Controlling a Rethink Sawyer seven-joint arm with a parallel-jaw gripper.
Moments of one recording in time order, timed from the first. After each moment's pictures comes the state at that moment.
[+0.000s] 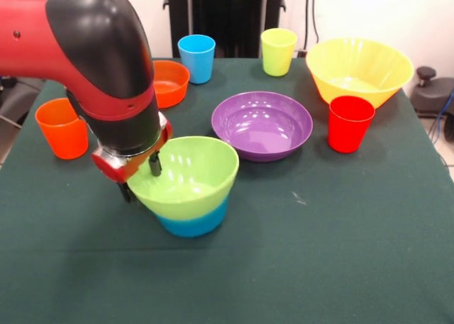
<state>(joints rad) -0.63 -0.29 0.45 1.08 -0.51 1.10 0.70</state>
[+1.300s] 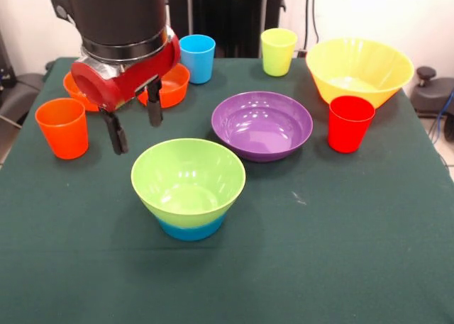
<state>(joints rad) -0.56 -0.52 0.47 1.07 -0.46 1.19 0.70</state>
